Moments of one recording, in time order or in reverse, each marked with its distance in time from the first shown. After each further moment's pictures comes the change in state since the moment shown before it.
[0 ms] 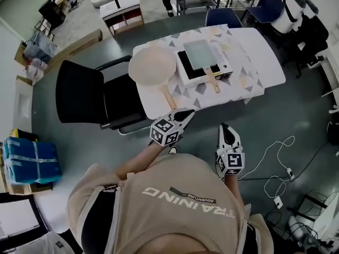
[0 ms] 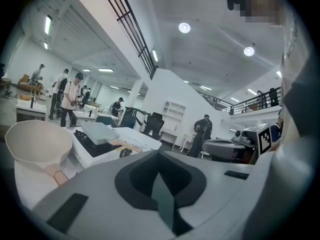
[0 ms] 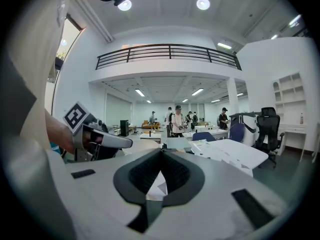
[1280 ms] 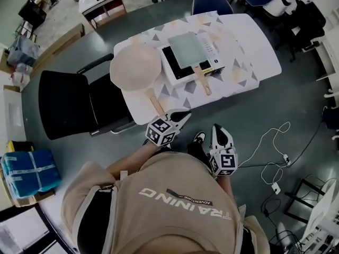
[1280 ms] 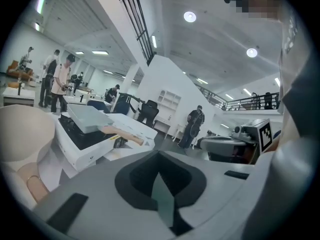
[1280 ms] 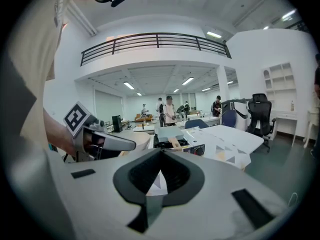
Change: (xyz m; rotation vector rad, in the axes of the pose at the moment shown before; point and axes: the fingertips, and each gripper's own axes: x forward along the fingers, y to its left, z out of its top) left arm 0.066 0.032 -0.026 -0.034 0.147 -0.104; right arm 0.046 -0.034 -0.033 0.095 0.114 -0.074
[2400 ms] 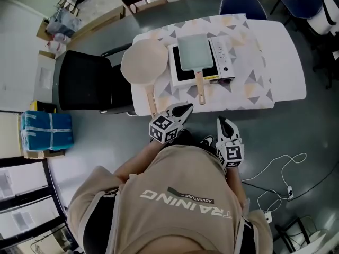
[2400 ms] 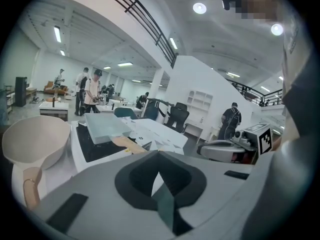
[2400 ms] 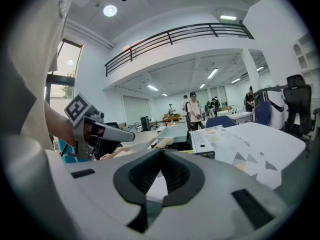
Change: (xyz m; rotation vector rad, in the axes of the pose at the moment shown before) left arm 0.092 0.030 0.039 -0.058 -0.047 0.406; right arm 0.081 -0.124 -0.001 -0.031 0.005 0.390
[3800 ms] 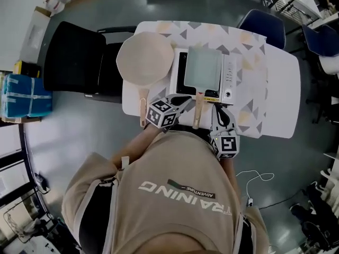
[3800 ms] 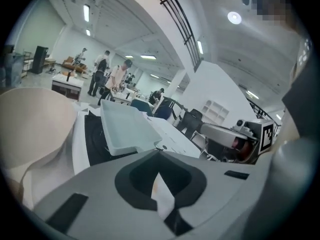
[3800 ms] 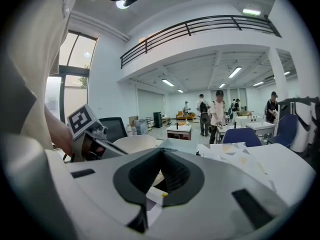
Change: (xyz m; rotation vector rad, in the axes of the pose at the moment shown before) left arm 0.074 0.125 0.031 -0.293 0.030 0.035; right arm 0.167 -0.039 0.088 -0.166 0.056 0.162
